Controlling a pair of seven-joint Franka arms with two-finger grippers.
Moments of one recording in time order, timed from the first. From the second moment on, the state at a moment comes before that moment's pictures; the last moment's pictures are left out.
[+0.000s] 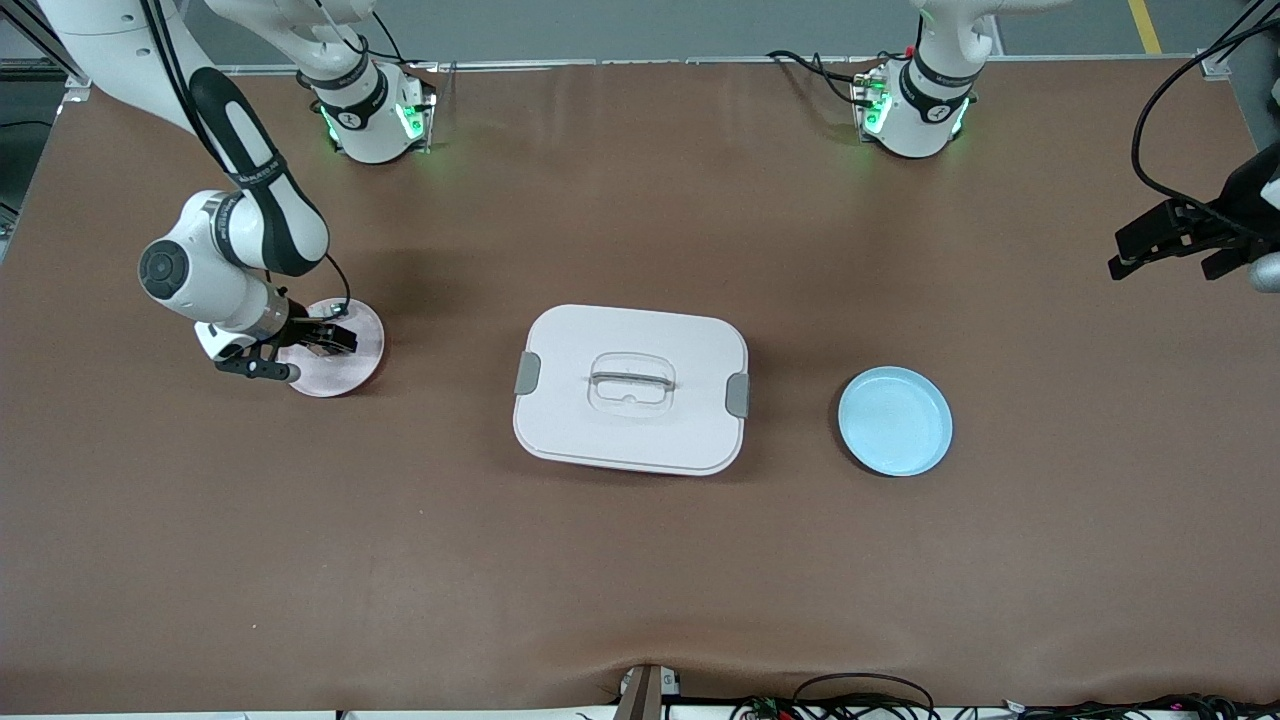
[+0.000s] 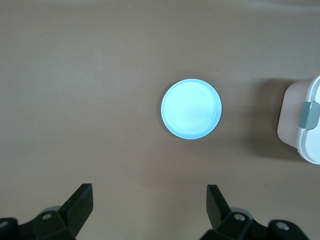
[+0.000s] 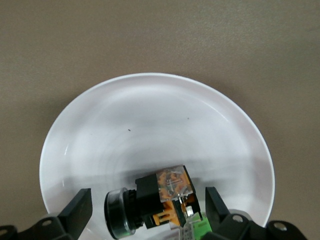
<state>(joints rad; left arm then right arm) 0.00 0.03 -0.02 -1.49 -0.02 1.54 -0.02 -0.03 0.27 -0.03 -2.44 0.16 2.59 -0.04</state>
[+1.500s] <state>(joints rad) 0.01 0.03 -0.02 -1.49 -0.02 1.55 -0.02 -0.04 0.27 -0.03 -2.36 0.23 2.35 -0.16</state>
